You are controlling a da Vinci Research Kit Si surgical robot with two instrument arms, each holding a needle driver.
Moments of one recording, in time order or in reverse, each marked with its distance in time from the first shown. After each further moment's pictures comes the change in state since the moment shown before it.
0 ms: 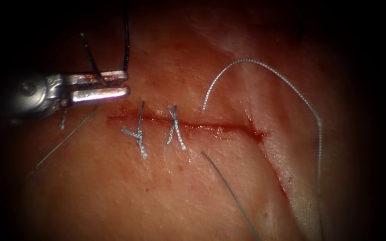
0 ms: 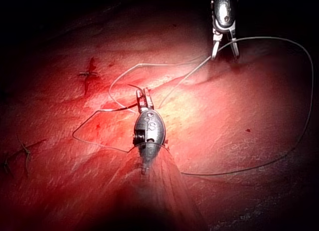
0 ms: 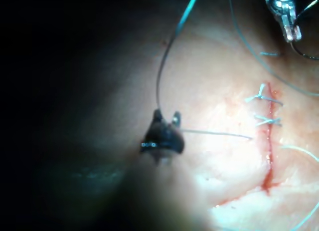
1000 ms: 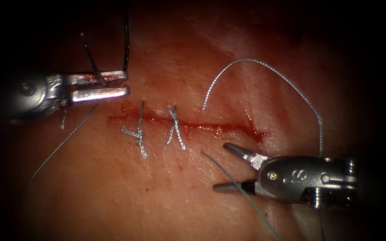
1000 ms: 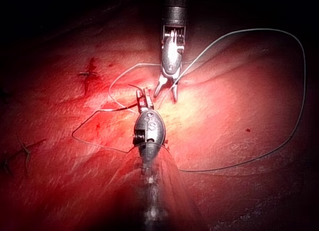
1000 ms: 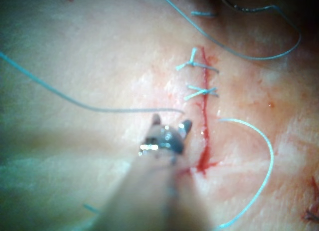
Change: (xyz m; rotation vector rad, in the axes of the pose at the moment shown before) right arm -0.008 0.013 0.012 -0.237 -0.019 -0.011; left arm 0.000 0.000 0.000 0.000 0.000 0.000
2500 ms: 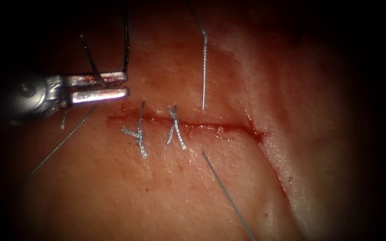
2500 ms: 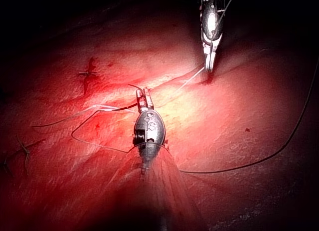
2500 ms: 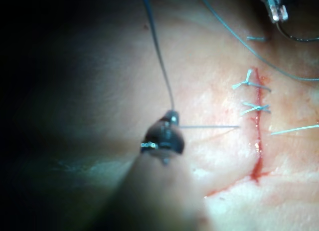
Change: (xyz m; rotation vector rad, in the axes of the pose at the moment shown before) right arm 0.005 -0.010 -0.013 0.186 0.046 -0.011; left arm 0.000 0.000 0.000 0.000 0.000 0.001
